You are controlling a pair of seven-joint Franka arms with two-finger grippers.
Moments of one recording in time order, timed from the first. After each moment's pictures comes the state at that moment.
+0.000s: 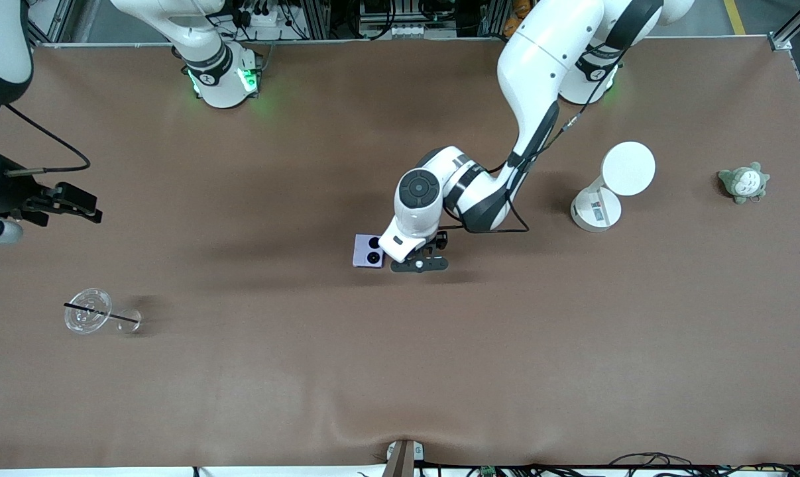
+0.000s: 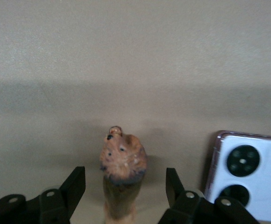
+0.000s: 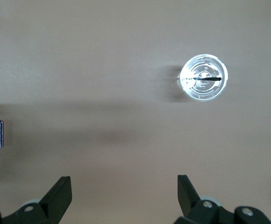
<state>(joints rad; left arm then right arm) -0.69 0.83 -0.09 -1.44 0.09 2.27 -0.84 0.01 0.10 -0.05 -1.62 0.04 1.70 -0.09</state>
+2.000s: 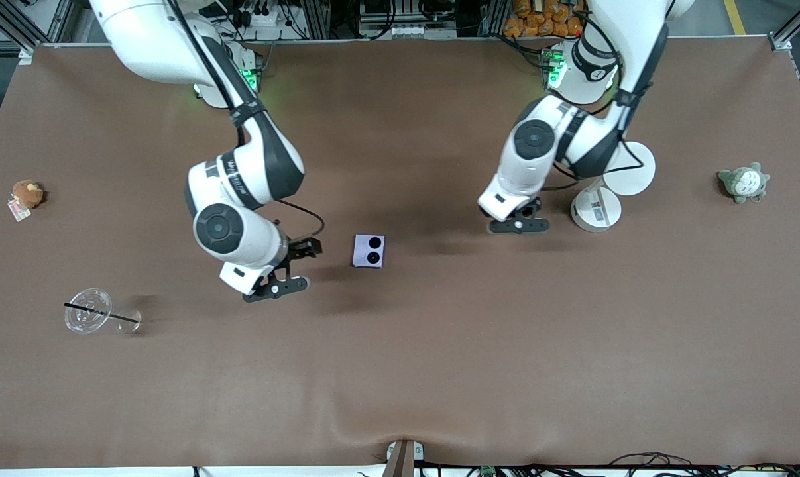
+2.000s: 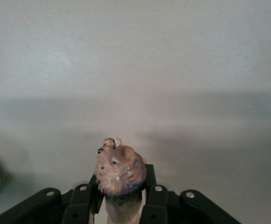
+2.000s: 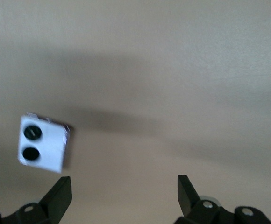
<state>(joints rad) -0.45 0.26 -0.08 -2.25 0.12 2.48 -0.59 0.45 0.55 -0.02 -1.58 0.13 2.01 0.22</state>
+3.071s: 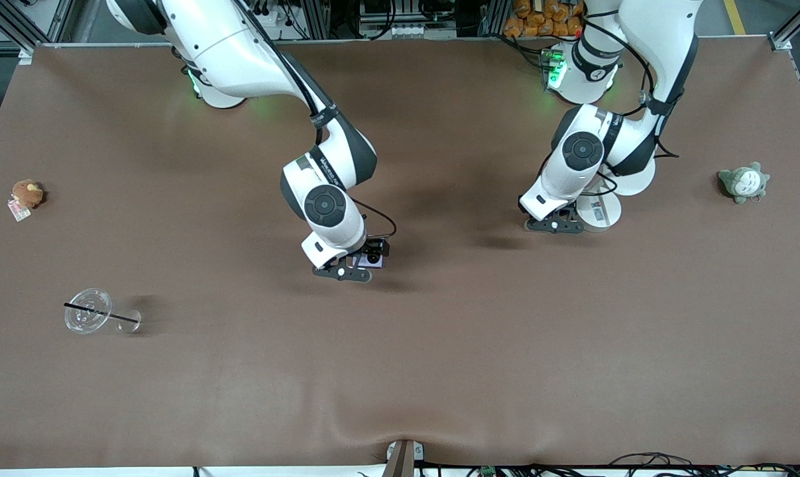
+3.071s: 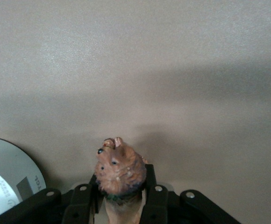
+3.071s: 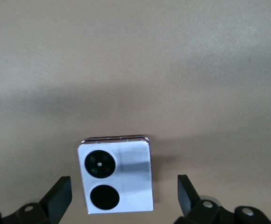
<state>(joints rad) -0.32 0.25 -0.09 -2.43 0.12 2.60 -0.39 0.65 0.71 -0.02 -1.58 0.13 2.23 0.70</state>
